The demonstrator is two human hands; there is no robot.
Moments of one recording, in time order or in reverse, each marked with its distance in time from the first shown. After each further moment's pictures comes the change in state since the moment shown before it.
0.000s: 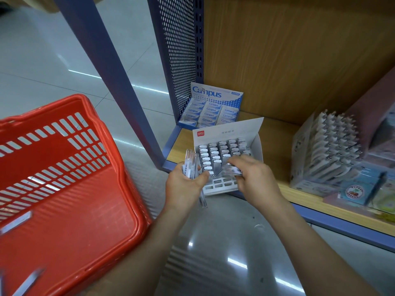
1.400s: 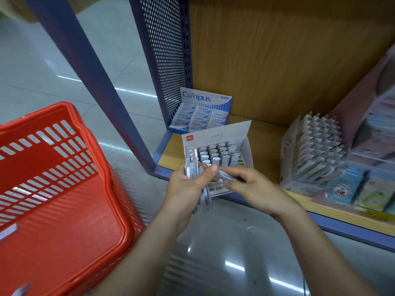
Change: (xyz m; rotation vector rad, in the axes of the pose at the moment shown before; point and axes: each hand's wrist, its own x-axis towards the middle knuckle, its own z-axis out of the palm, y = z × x) left_hand -0.020 0.029 0.009 -0.284 -0.245 -0.053; right_hand -0.007 -0.018 -0.050 0.731 -0.421 0.252
